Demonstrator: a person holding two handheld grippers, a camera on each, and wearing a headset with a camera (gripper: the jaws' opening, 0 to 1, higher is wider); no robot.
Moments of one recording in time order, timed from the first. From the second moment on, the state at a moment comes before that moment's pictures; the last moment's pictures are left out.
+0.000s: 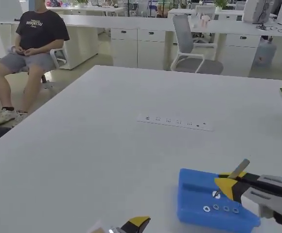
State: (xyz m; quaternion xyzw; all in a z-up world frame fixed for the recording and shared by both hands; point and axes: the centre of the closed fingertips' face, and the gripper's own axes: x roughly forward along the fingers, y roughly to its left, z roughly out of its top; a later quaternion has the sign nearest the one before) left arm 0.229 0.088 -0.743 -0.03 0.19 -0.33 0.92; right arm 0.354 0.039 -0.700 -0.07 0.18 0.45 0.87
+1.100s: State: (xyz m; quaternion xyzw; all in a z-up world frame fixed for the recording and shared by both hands) left arm 0.233 0.094 -0.741 -0.04 0.18 -0.32 0.93; right arm 0.394 0.057 -0.764 -0.13 0.25 0.46 0.84
